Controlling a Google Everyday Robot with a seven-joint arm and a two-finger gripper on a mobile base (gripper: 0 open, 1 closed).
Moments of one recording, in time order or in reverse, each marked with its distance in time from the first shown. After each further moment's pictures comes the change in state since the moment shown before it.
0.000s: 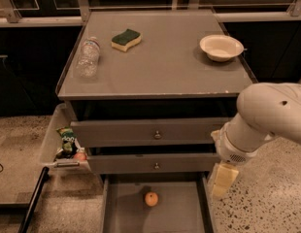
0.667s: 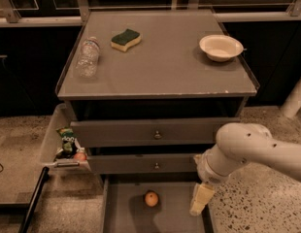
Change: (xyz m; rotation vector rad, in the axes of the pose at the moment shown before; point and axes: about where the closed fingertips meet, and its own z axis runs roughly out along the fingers) arm -0.004 0.009 0.133 -0.094 -0.098 0.017
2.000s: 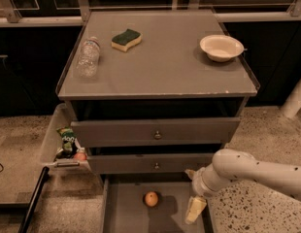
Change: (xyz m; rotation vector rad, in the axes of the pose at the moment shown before) arm 0.033 -0.020 0.127 -0.036 -0.126 -0.073
